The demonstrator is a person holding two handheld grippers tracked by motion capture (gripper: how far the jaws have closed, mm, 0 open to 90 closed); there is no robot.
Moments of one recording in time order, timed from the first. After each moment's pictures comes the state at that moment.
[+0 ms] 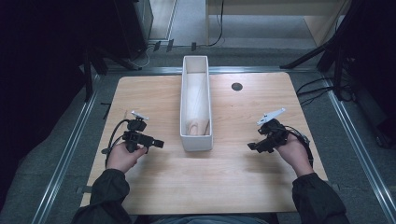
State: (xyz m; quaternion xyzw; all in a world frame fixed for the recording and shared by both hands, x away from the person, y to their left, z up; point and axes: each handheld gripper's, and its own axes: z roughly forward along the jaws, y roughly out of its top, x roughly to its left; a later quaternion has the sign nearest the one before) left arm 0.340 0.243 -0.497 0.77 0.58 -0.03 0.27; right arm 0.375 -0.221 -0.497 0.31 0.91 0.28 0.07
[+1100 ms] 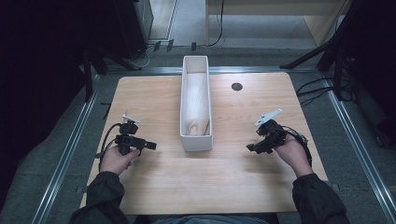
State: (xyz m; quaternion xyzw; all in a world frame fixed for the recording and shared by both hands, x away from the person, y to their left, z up) left arm 0.338 0.270 -0.513 0.75 0.60 -0.03 0.26; right arm 0.375 -0.215 -0.500 0.29 0.91 0.27 0.06
